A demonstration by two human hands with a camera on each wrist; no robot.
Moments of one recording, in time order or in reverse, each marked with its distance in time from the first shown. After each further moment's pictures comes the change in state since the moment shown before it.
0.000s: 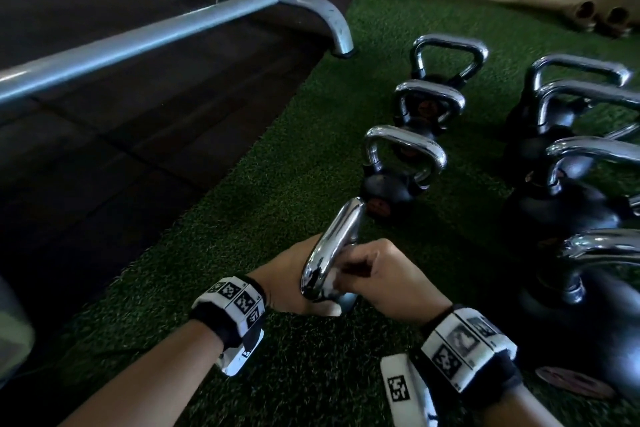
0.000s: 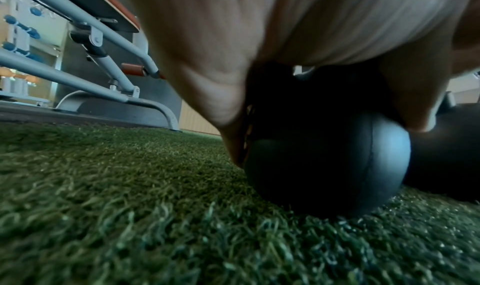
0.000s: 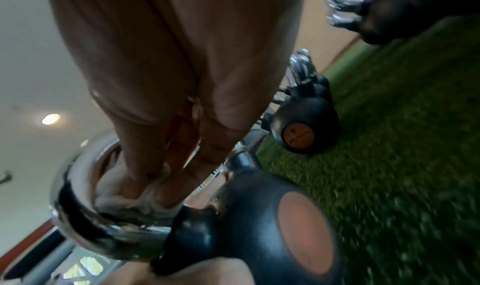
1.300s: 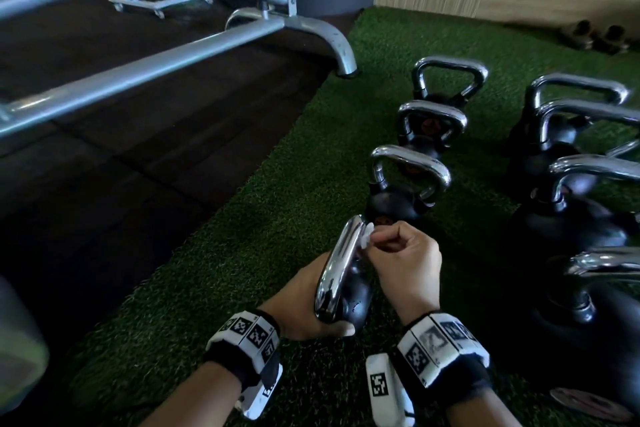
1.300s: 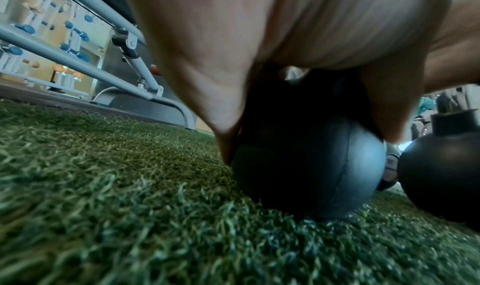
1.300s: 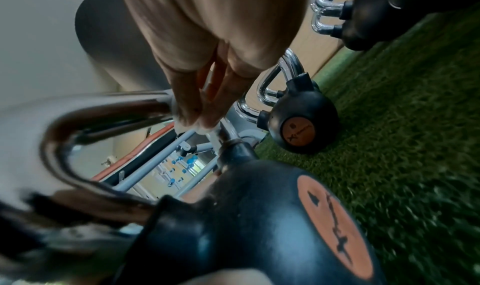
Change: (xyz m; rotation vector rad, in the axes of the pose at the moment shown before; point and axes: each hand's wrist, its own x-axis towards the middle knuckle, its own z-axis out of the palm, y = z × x) left_hand -0.008 0.002 0.015 -0.077 0.143 -0.022; right_hand 0.021 -0.009 0.007 0.115 0.871 0.114
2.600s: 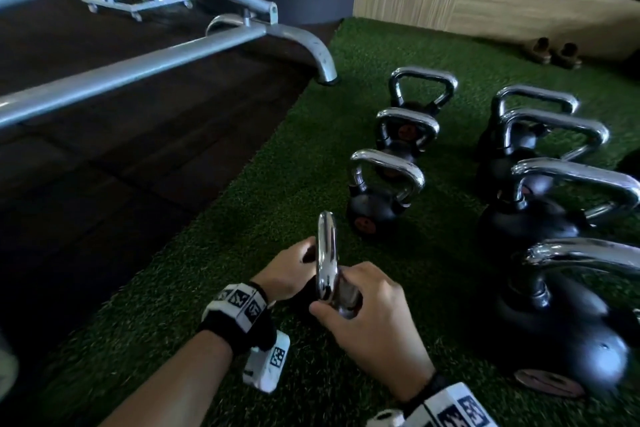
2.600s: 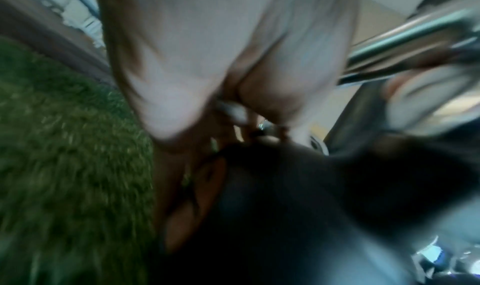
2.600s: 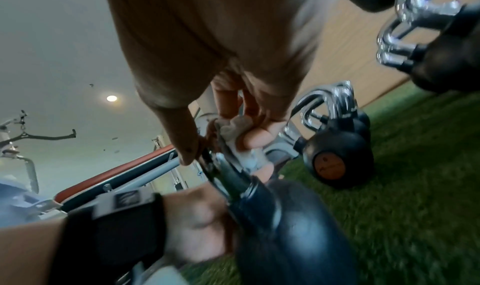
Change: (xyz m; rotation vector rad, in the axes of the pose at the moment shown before) left_hand 0.042 0.002 -0.010 0.019 0.040 -0.474; right_hand -0.069 -0.026 -0.024 -0.475 -0.364 -0.233
